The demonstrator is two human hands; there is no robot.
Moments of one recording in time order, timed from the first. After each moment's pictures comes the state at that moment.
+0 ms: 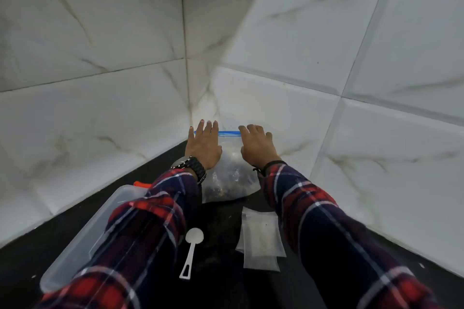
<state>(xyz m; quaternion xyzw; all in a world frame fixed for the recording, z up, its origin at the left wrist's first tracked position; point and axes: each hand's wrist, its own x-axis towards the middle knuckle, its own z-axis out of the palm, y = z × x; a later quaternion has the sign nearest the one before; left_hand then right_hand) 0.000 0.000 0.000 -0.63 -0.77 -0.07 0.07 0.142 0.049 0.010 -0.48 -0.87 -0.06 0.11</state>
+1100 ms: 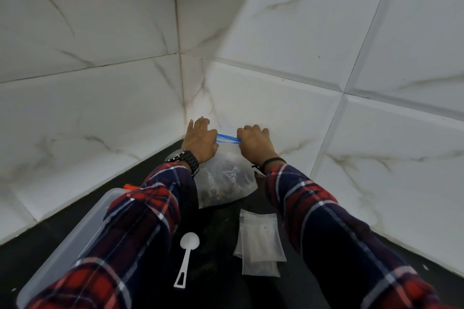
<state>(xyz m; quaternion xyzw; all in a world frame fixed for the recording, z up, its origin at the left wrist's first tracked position) -0.021 0.031 -0.012 -0.68 -0.72 -0.09 0.12 0.138 0.075 -0.001 -0.45 -0.88 -0.11 0.13</state>
